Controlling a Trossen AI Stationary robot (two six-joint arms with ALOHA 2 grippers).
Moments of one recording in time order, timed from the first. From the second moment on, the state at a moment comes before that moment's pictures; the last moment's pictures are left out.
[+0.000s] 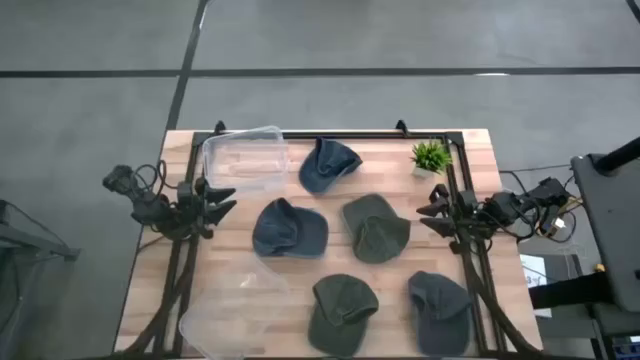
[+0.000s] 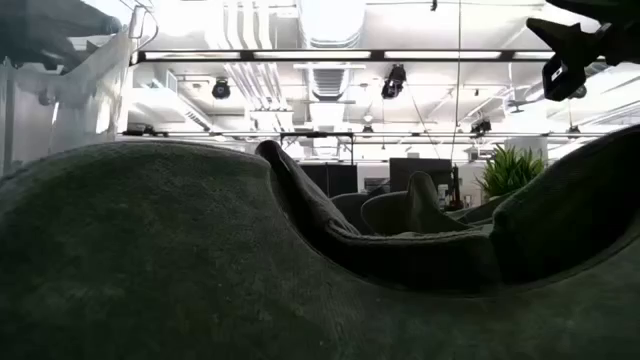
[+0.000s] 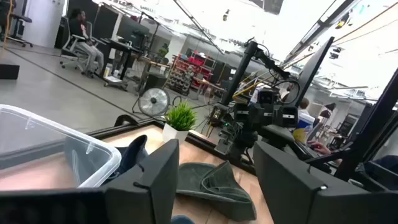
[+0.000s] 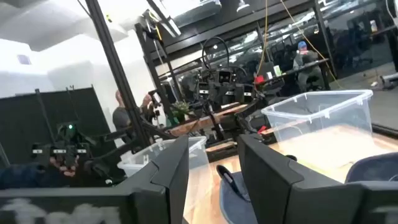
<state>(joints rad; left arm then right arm) -0.62 0.04 0.14 0.10 -0.95 -0.22 0.39 0.01 0.06 0.21 0.34 0.30</state>
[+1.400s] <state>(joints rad) -0.62 0.04 0.14 -0.21 -0.89 -0.43 0.36 0.91 0.95 -1.08 0.49 0.75</state>
